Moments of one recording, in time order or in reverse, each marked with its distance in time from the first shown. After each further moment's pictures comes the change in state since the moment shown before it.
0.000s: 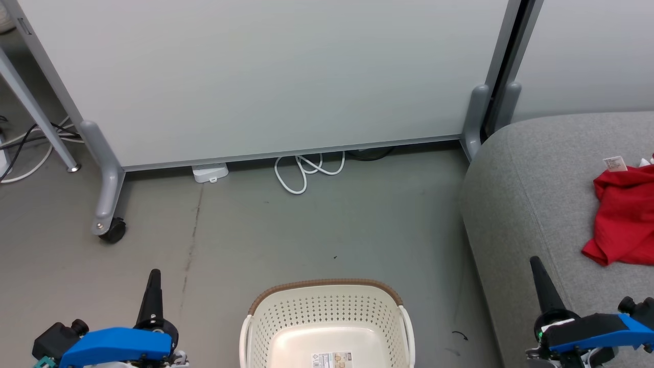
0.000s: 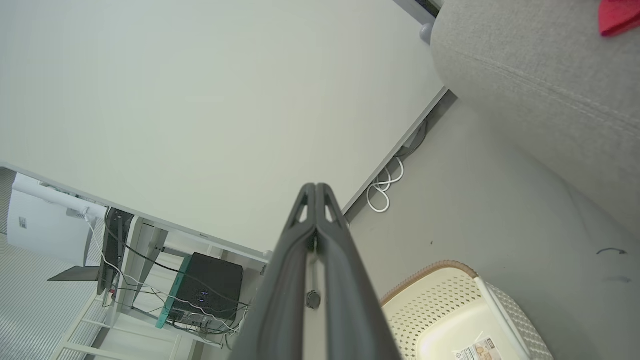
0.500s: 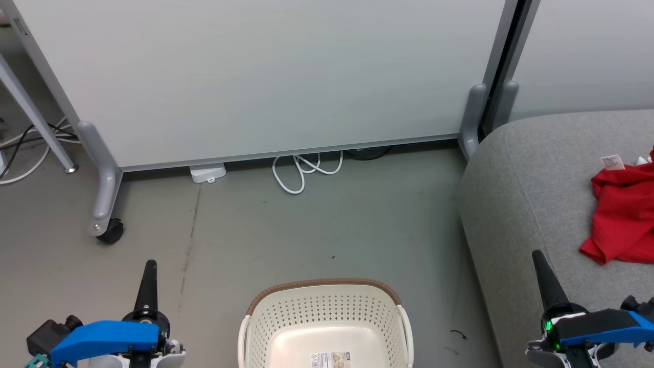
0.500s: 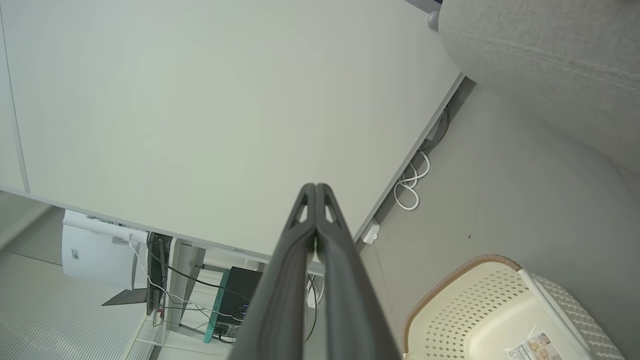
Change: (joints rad) left arm -0.019 -0.010 0.028 -0.018 -0.130 0.000 0.039; right arm -0.013 0.000 -0.005 -0.007 0.158 0.000 0.022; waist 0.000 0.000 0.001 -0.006
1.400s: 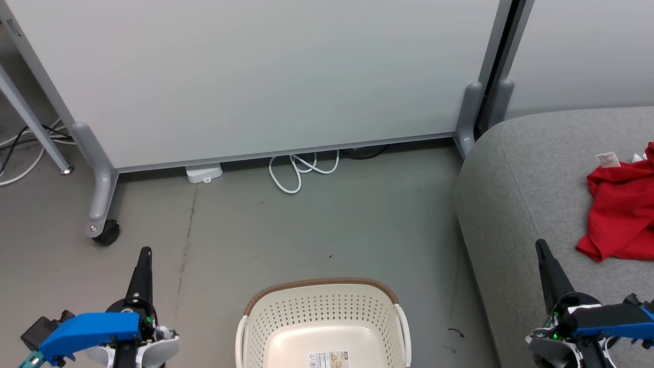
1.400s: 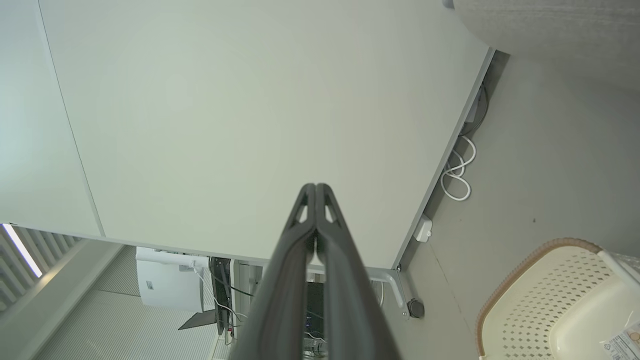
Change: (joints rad) left arm -0.026 -0.013 0.040 -0.028 -0.196 0.000 0.058; right arm -0.023 -0.001 -0.007 -0.010 0.234 0.000 0.035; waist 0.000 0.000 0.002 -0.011
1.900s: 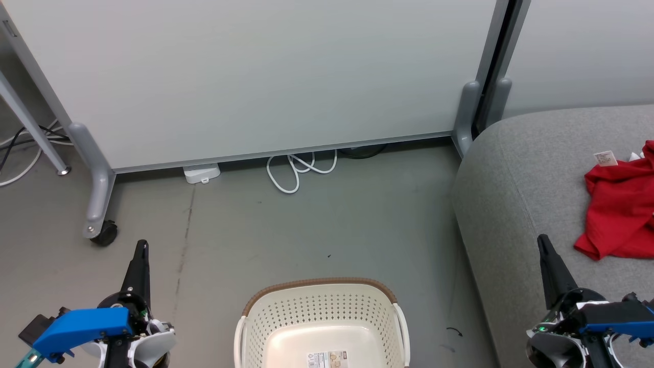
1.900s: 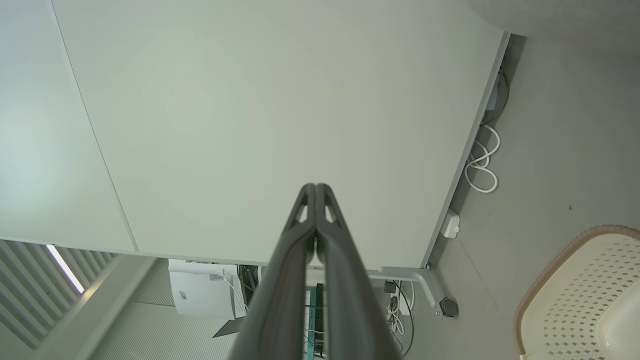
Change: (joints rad) left arm -0.012 -0.005 0.020 -0.014 -0.094 0.000 0.026; right arm -0.010 -0.001 -0.004 -0.005 0.111 0.000 0.017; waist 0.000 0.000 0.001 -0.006
